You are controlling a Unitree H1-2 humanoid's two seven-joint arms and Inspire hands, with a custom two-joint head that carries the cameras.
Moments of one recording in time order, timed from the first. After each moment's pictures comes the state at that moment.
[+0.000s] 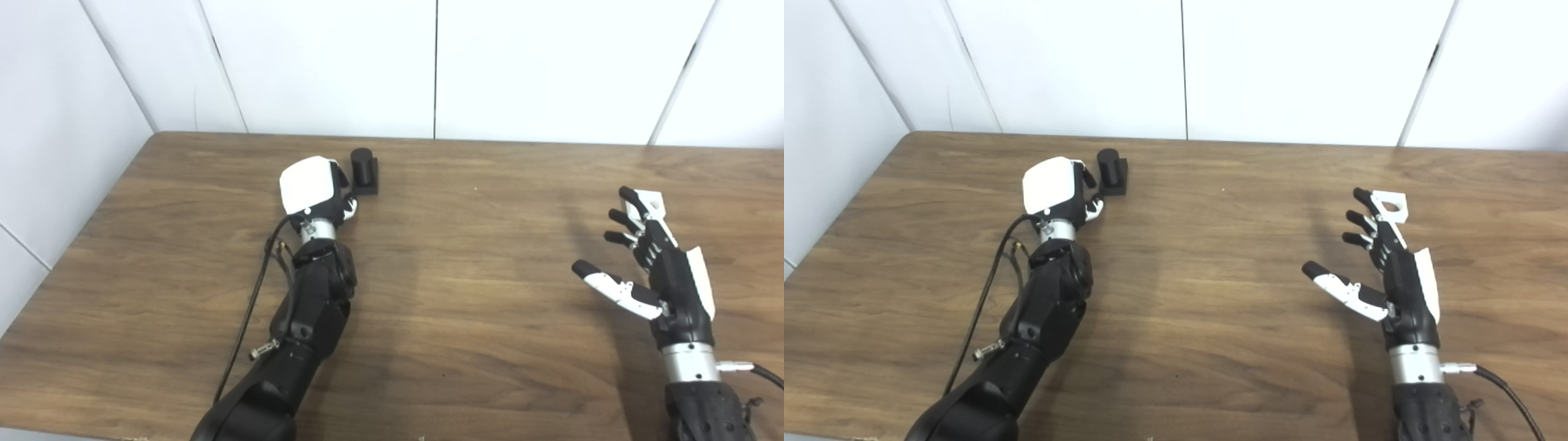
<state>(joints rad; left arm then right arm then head) -0.55 0.07 -0.10 0.56 1.11 0.45 0.23 -0.05 -0.14 -0.02 -0.09 -0.16 -0.16 -0.03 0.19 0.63</state>
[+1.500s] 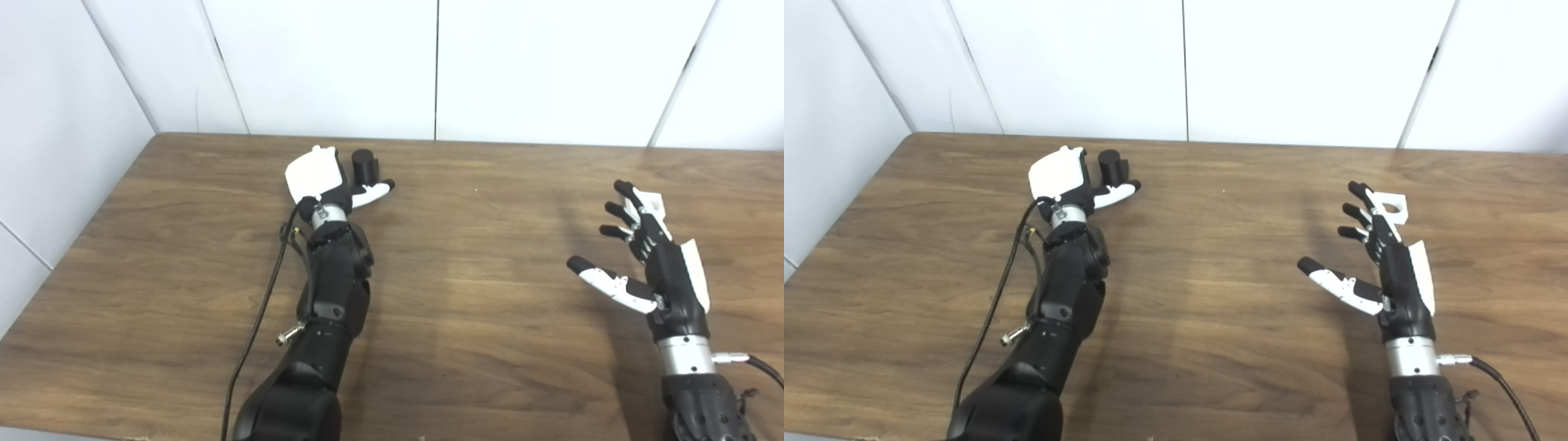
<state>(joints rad) -0.65 -0.08 0.17 0.67 1.36 0.46 0.18 -0.07 -0.15 -0.01 -0.06 -0.18 -0.19 -0.03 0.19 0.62</state>
